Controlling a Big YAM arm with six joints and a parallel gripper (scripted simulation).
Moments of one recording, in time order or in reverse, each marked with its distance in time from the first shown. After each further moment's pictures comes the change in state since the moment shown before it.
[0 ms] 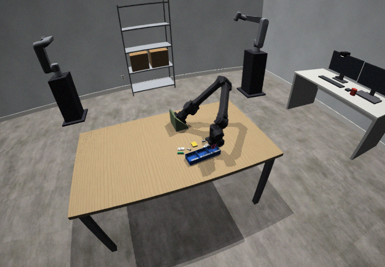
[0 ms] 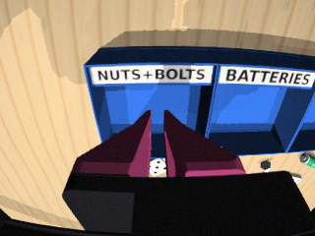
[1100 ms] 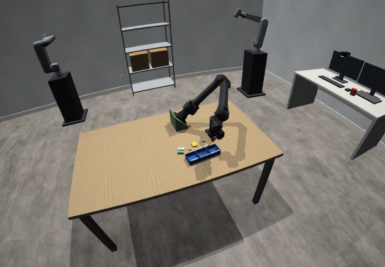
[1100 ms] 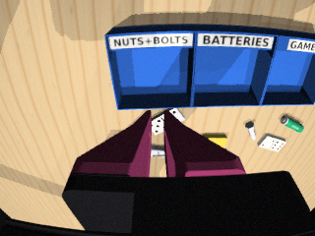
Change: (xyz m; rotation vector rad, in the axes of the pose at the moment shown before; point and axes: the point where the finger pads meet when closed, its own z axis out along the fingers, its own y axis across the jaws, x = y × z) arm 0.005 -0.001 -0.067 0.006 0.015 0.028
